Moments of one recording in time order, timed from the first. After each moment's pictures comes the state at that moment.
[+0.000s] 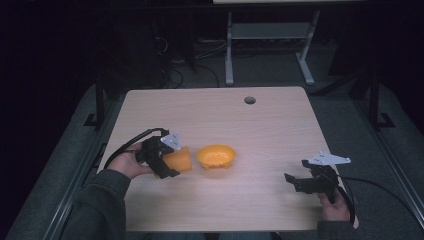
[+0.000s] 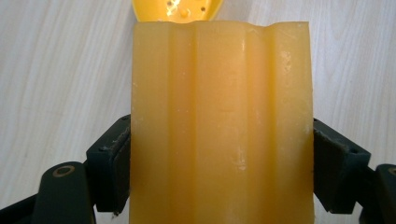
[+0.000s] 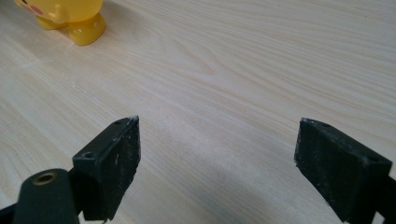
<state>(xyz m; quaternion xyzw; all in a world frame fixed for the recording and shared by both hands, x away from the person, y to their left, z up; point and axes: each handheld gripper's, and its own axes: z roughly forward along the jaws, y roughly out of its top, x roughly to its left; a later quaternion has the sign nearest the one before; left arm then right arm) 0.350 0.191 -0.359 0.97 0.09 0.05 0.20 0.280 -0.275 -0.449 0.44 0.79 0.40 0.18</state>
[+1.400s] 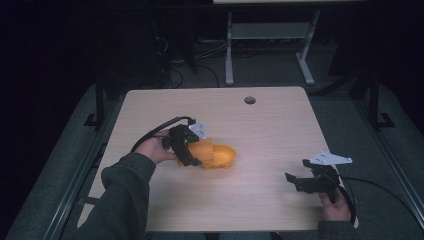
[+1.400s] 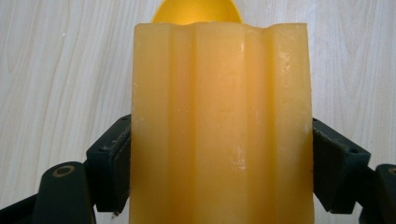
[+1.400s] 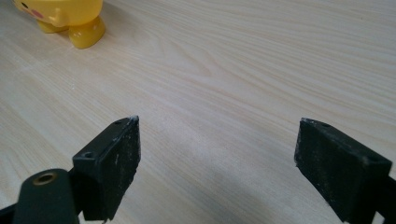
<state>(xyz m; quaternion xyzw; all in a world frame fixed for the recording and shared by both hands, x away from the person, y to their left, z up) 0.385 0.128 -0.359 0.98 0.04 0.04 0.21 0.280 -0.278 -0.449 0.44 0.79 0.40 0.18</state>
